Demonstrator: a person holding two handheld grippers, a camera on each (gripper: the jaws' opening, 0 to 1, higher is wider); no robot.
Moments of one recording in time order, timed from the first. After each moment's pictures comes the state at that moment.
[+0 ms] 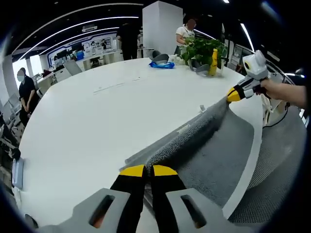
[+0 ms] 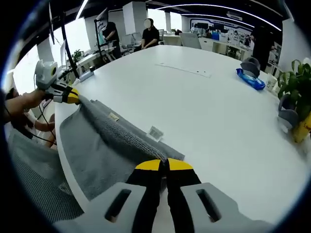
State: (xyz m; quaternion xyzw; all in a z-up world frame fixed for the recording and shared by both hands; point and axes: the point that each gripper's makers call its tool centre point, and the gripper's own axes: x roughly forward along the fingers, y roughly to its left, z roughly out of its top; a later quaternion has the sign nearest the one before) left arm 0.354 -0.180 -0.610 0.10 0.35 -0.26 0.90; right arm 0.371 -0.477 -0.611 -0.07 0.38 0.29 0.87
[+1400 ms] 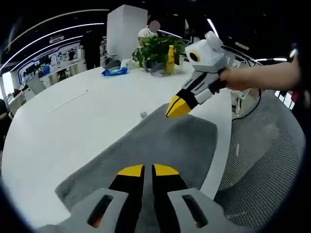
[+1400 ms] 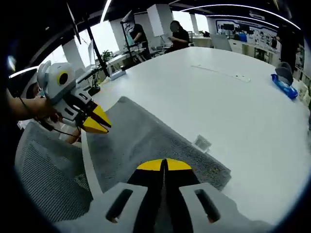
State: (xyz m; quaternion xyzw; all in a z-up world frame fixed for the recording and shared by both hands) left arm 0.292 -0.328 -0.603 0.13 0.31 -0.44 0.84; right arm 0.339 -0.394 -0.614 -0.07 0.38 0.45 0.81
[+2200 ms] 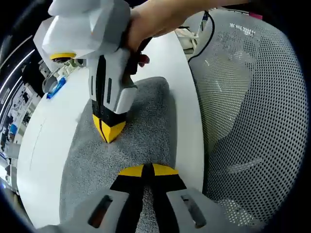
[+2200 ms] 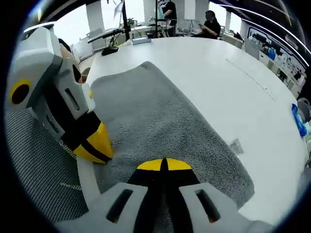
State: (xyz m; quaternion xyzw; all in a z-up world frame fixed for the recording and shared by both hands) left arm 0.239 -0.359 -0.651 0.37 0.29 -0.54 0.70; right arm 0.305 -0.371 -0.656 -0.25 0.37 0.48 0.75
